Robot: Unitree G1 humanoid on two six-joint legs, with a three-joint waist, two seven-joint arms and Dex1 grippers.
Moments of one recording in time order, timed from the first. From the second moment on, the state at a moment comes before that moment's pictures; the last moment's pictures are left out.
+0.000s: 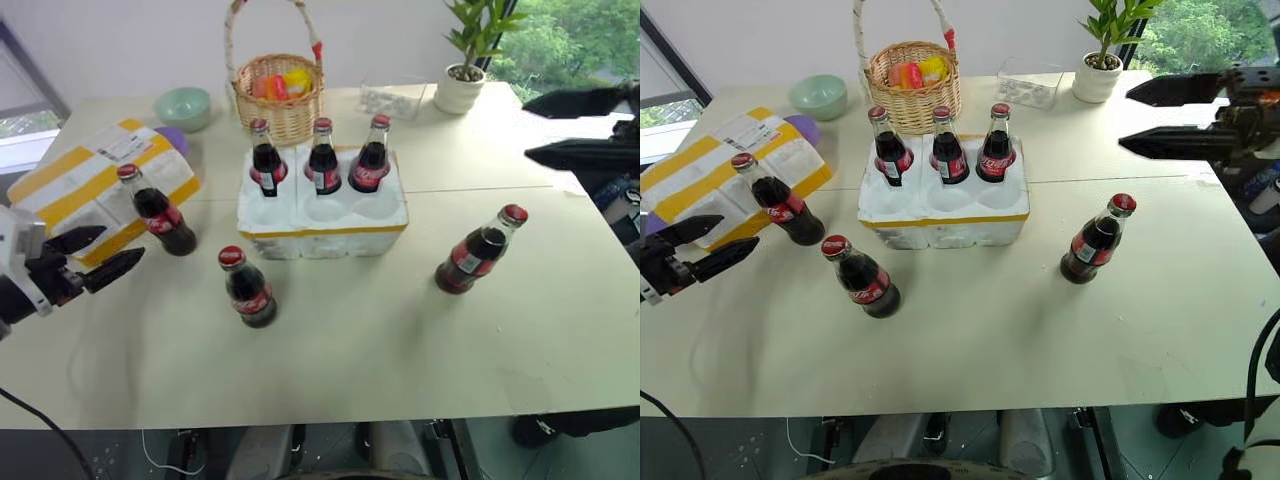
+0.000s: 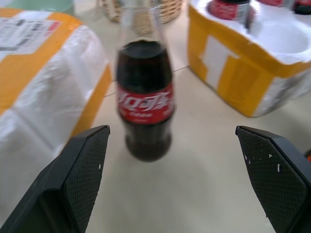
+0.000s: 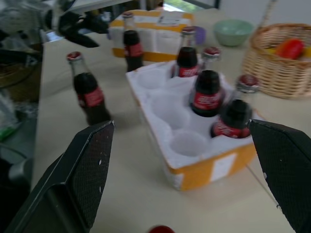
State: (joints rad) left arm 0.05 0.89 0.63 -0.15 -0.65 0.57 -0.86; right arm -0.91 -1.13 -0.18 0.16 0.58 0.82 1.58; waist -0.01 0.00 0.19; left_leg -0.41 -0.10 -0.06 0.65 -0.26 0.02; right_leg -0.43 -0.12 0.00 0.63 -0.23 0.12
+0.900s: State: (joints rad) left arm -0.30 0.76 0.36 0.14 -0.46 0.45 -0.75; right arm -0.79 -1.13 -0.22 0.03 0.70 0.85 1.43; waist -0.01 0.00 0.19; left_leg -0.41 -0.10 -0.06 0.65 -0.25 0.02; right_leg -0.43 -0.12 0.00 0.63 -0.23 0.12
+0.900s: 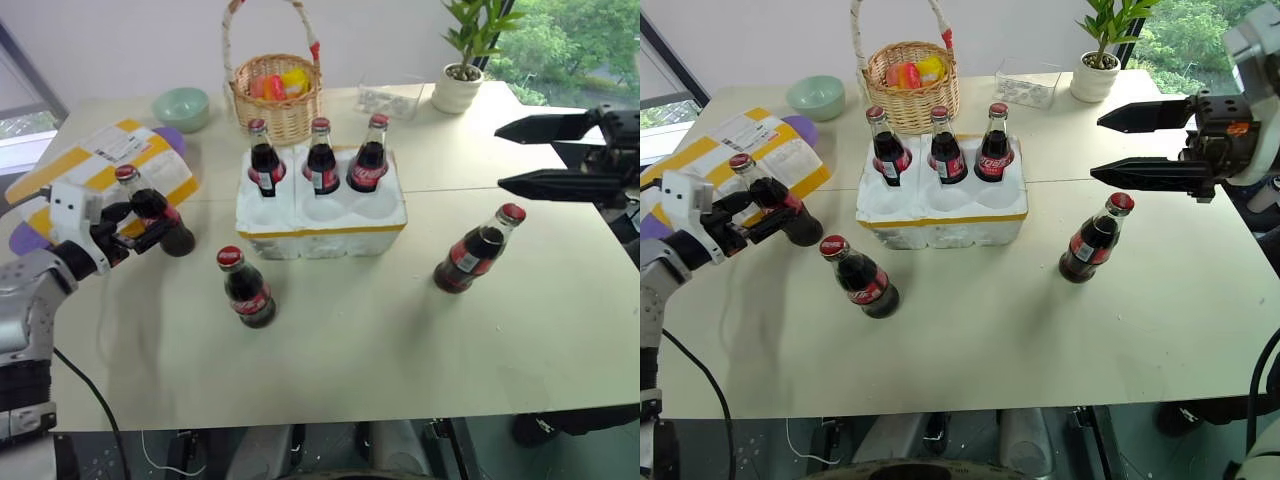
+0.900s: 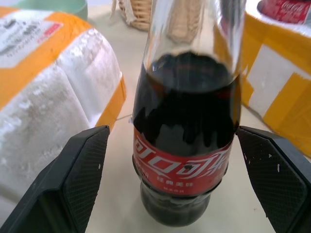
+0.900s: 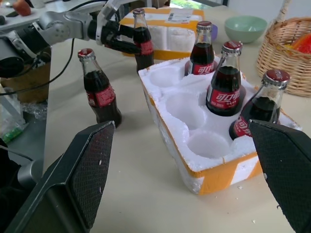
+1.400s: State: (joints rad) left arm -0.35 0.75 0.28 0.24 -0.40 0.41 -0.80; right arm -0.76 -1.13 -0.24 0.00 0.74 0.85 1.38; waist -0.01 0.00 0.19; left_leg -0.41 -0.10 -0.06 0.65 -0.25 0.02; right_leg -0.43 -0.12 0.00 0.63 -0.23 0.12
